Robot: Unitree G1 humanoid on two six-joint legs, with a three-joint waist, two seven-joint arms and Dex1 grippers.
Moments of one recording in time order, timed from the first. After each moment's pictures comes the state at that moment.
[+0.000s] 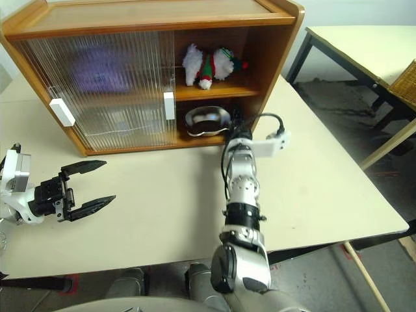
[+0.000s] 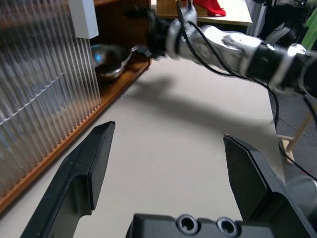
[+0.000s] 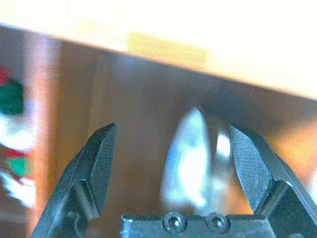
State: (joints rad) left arm 0.02 0.68 0.18 -0.26 -0.58 0.09 -1.11; right arm -0.54 0.09 -0.47 0.30 1.07 0.14 -0.08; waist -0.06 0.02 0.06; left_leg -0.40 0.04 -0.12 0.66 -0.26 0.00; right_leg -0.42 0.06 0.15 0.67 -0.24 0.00
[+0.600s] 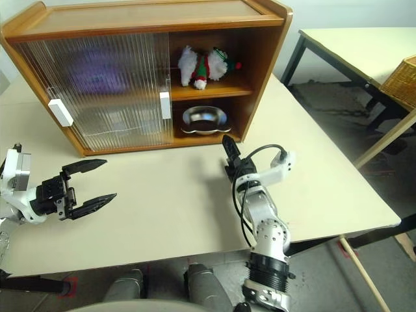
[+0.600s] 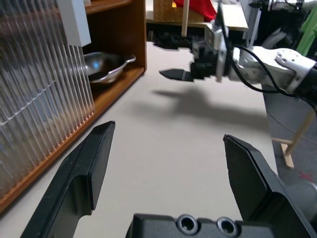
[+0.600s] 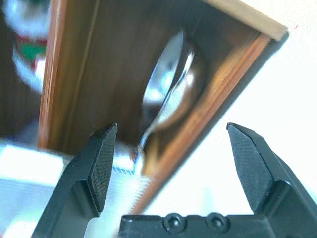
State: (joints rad) left arm 0.01 0.65 0.18 -0.25 -0.59 0.10 -1.08; right arm -0.16 -0.09 -0.34 -0.11 1.10 0.51 0.05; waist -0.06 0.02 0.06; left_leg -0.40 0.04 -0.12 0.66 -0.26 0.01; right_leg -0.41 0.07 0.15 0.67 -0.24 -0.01
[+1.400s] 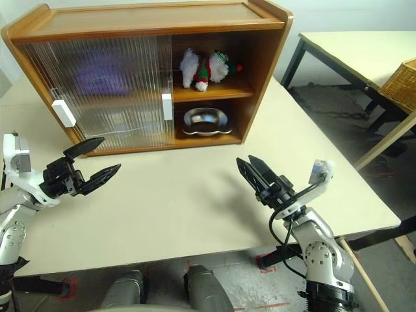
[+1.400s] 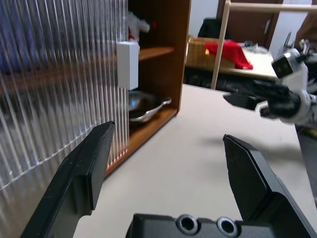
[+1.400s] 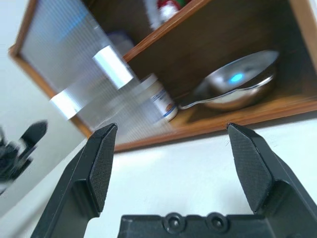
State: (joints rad) left arm -0.09 0.51 0.17 -0.22 -0.59 0.12 -0.92; right arm 0.02 -0.41 -0.38 -0.06 0.93 0.40 0.84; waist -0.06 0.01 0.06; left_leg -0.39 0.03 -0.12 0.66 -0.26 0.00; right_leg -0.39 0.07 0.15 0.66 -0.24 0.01
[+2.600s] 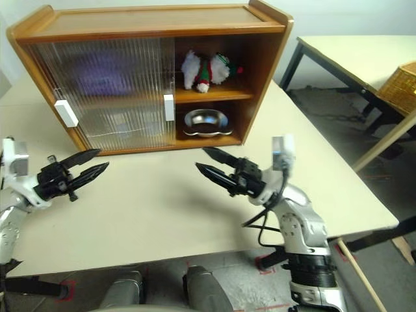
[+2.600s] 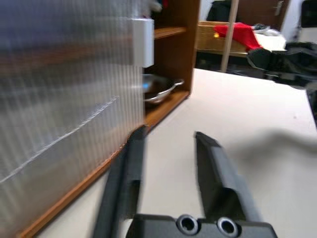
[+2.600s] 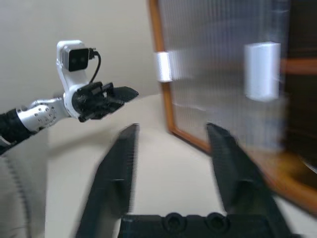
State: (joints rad) left arm -0.05 0.60 0.23 -0.12 -0.57 0.04 -1.02; right arm -0.22 -0.41 -0.10 -0.10 0.71 0.26 1.10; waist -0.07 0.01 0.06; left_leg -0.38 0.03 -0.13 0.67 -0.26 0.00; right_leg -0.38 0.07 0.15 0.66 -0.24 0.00
